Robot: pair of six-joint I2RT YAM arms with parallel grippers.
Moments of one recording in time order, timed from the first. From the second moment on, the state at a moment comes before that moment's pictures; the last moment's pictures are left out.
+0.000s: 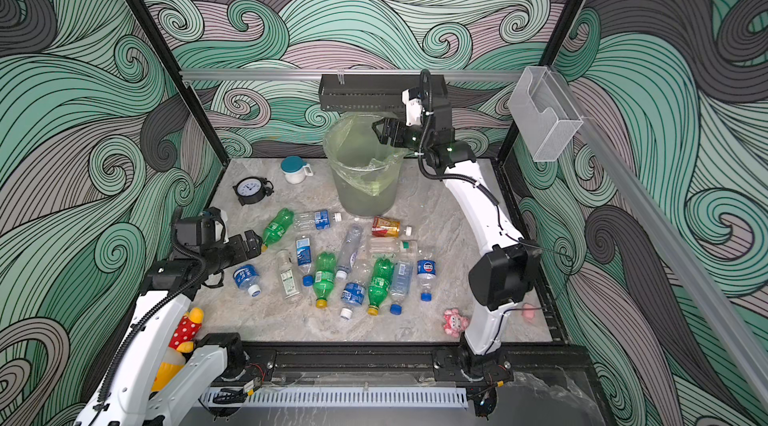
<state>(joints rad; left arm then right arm) 0.02 0.80 0.83 -0.85 0.06 -0.36 0.30 1.72 1.82 -0.43 -0.38 0.34</state>
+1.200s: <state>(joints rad) 0.02 1.04 0.74 -0.91 -0.27 -0.69 0.30 1.12 1.04 -0.46 -0.27 0.25</state>
